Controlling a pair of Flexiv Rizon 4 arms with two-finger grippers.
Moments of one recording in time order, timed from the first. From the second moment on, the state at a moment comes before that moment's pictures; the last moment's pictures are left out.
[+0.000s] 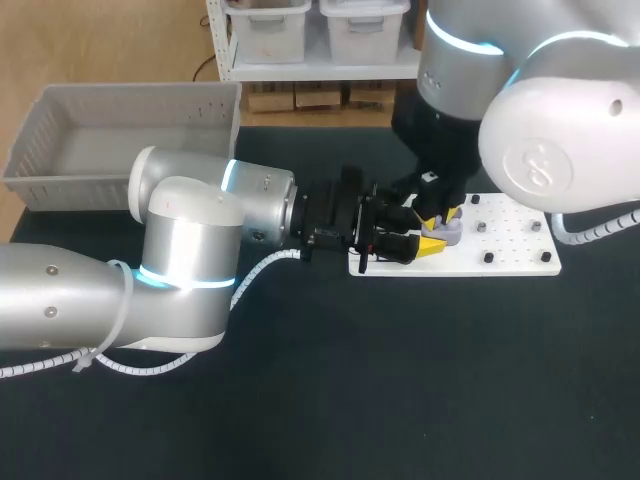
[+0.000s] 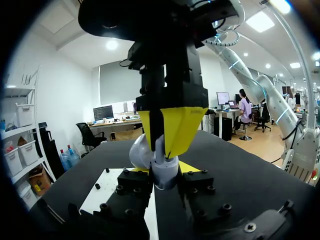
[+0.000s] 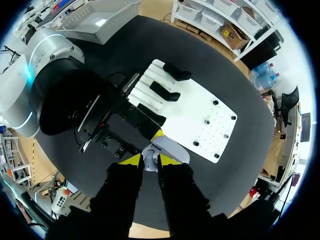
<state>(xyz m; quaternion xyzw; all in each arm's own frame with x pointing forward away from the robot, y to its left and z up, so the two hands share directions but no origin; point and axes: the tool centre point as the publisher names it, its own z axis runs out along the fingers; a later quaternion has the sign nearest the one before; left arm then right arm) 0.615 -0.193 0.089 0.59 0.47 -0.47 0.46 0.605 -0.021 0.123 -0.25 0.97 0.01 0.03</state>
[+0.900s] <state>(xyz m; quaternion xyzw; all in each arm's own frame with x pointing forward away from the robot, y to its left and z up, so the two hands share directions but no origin) 0.615 -0.194 0.089 0.59 0.47 -0.47 0.46 0.632 -0.061 0.176 -0.11 0.99 0.04 0.11</state>
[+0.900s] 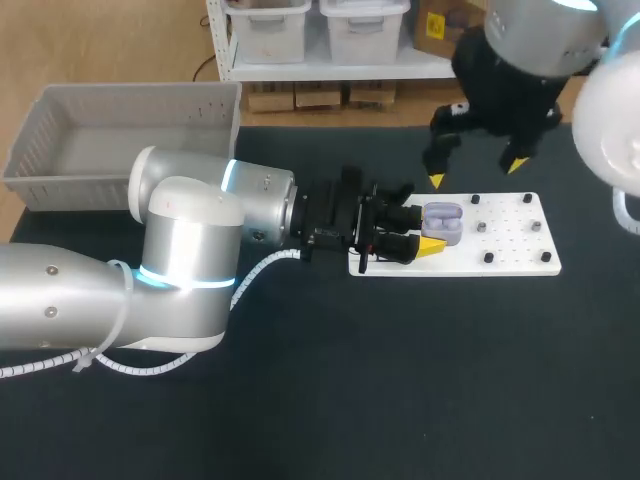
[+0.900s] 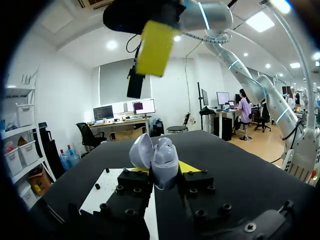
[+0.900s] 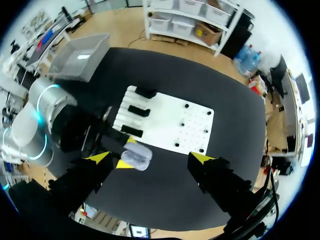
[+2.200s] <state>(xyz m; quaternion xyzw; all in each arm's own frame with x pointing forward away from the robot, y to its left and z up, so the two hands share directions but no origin) 0.615 -0.194 0.089 0.59 0.47 -0.47 0.46 0.651 -0.078 0.123 -0.05 0.99 0.02 0.12</state>
